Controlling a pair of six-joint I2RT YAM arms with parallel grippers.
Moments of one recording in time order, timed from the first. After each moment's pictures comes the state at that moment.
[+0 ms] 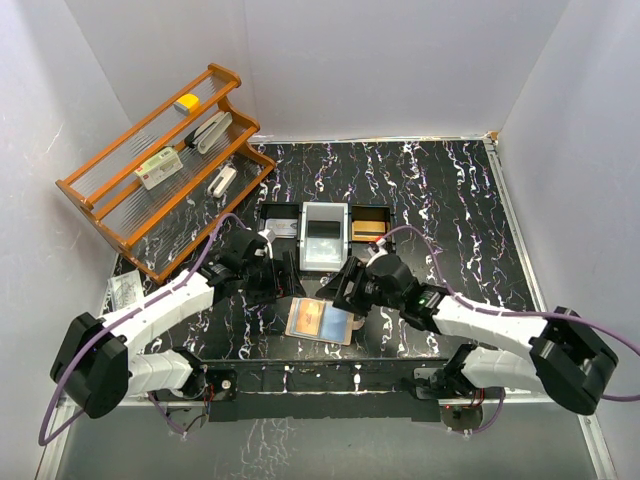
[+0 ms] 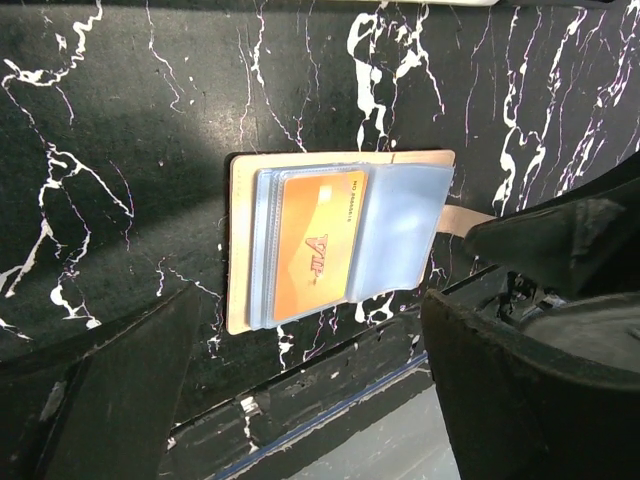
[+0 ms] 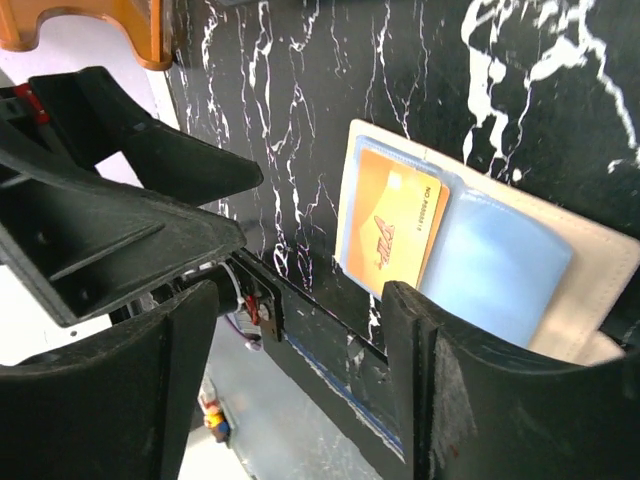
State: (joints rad) left arm -0.64 1.19 0.70 -0.47 0.23 -0.75; right arm 0.81 1.12 0.47 0.12 -0.17 1.18
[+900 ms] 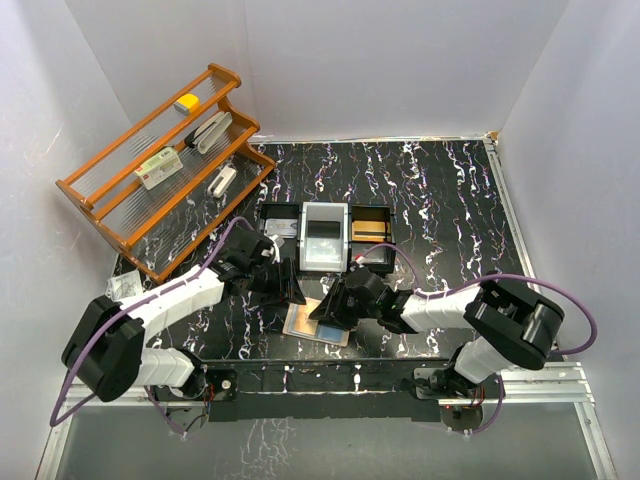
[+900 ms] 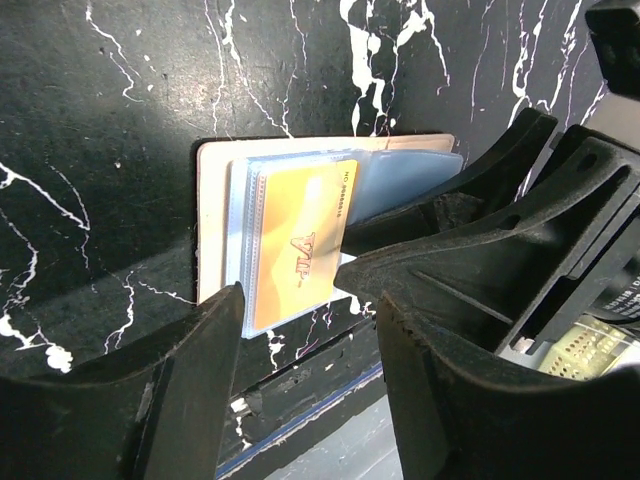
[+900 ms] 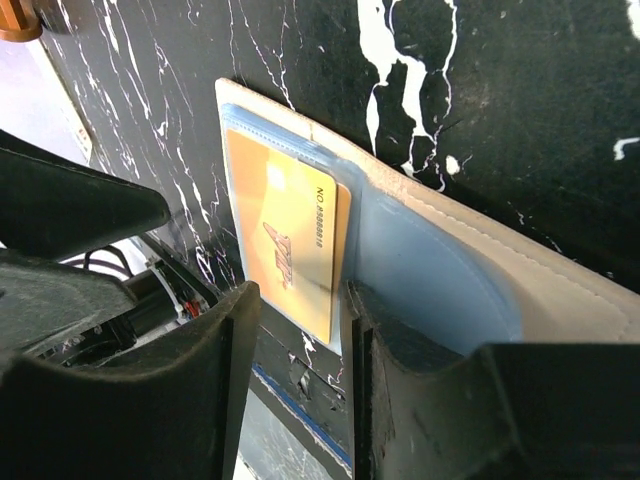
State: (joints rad) left arm -0.64 1.28 0.69 -0.41 0.33 -0.75; right arm 0.93 1.48 0.46 0.33 -0.15 1.29
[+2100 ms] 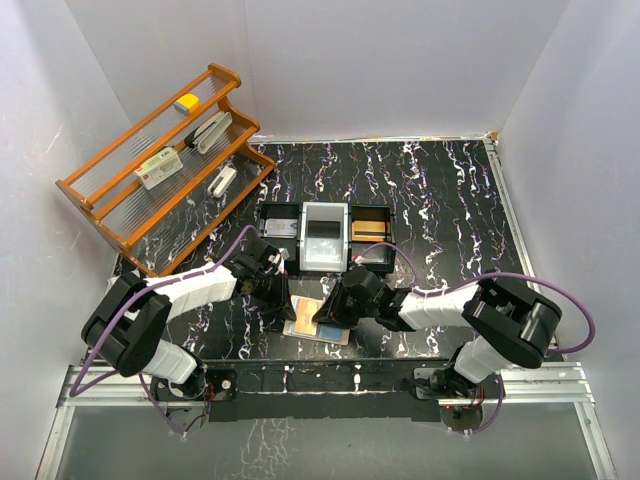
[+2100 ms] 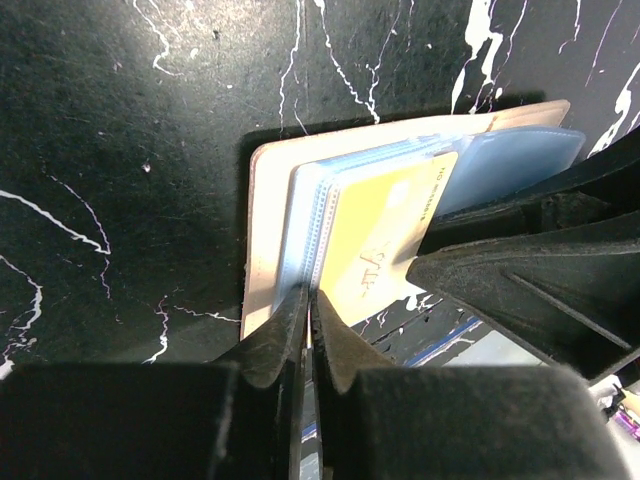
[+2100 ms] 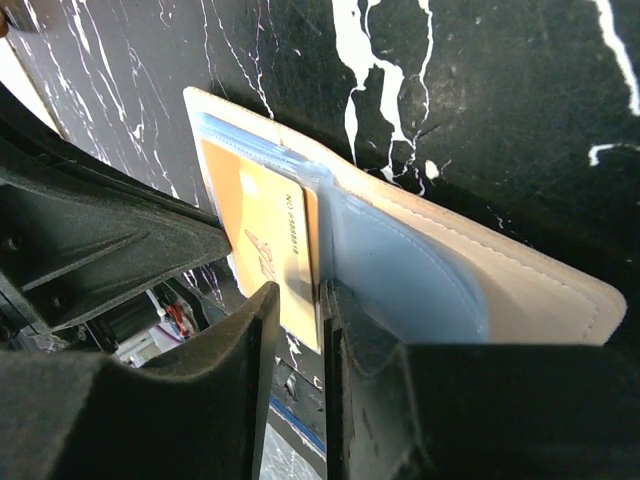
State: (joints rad) left arm -0.64 1.45 0.65 -0.36 0.40 -0.69; right arm 0.93 1.50 0.48 0.29 -0.15 1.28
